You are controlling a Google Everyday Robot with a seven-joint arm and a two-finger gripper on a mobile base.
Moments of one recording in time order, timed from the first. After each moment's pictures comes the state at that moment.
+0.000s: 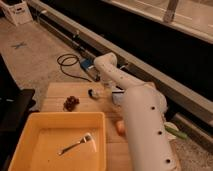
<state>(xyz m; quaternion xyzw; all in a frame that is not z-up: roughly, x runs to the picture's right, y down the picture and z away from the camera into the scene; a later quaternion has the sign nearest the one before) 0.019 0.032 0.972 -0.36 0.03 0.05 0.93</state>
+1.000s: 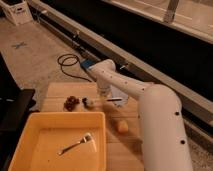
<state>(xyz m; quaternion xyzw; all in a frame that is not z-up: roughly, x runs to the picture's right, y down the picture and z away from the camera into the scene) 0.014 0.079 0.922 -0.37 0.00 0.04 0.93</state>
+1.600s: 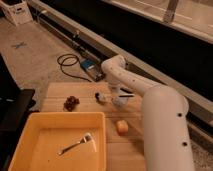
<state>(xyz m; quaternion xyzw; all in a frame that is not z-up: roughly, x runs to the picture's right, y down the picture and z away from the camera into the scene) 0.074 0.045 0.939 -0.35 0.06 0.07 0.93</state>
